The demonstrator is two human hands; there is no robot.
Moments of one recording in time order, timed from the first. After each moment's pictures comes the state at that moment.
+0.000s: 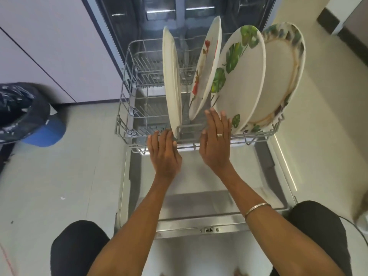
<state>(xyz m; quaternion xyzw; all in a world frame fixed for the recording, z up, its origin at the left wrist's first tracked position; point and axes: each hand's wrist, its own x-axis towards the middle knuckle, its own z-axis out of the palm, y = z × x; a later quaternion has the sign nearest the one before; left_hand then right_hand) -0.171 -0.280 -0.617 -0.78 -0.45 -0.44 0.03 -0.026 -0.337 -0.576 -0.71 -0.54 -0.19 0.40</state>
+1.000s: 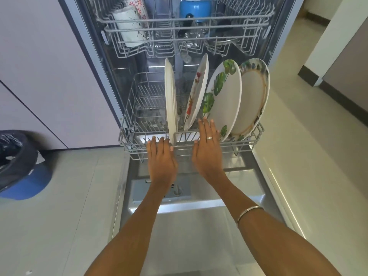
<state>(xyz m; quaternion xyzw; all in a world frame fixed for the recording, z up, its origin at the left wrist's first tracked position) -0.106 -0.131 -0.590 -0.82 -0.48 -0.30 0.00 0.035 -0.192 -0.555 -0.77 -0.54 -0.08 0.34</state>
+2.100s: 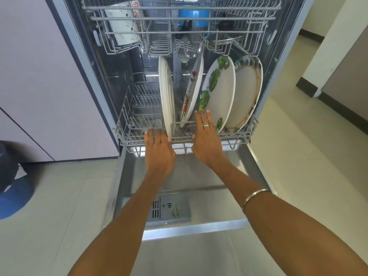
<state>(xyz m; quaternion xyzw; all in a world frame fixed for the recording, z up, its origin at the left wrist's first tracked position) -0.067 -0.051 -0.585 -0.84 -0.49 -0.23 0.00 0.084 -0.110 -0.549 -0.79 -0.58 -0.07 0.19</state>
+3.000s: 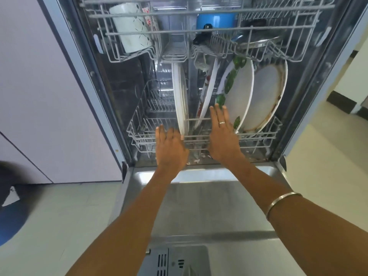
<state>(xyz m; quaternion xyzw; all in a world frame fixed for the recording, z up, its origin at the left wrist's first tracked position) -0.022 0.053 -0.571 -0.85 -0.50 -0.17 0.04 0.135 0.000 -0.554 -0.79 -0.58 -0.10 0.17</state>
